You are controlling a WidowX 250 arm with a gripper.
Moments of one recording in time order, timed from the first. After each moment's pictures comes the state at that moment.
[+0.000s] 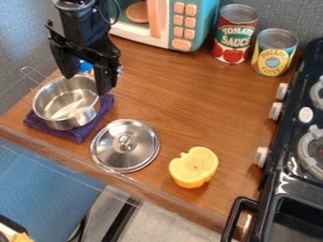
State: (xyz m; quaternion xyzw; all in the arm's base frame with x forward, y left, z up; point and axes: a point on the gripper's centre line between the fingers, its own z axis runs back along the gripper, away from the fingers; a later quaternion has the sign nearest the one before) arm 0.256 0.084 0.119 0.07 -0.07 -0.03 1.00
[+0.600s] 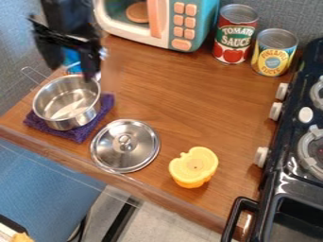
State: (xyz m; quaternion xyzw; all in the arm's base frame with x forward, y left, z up) arm 0.259 0.128 0.124 0.04 -0.07 0.04 1.00
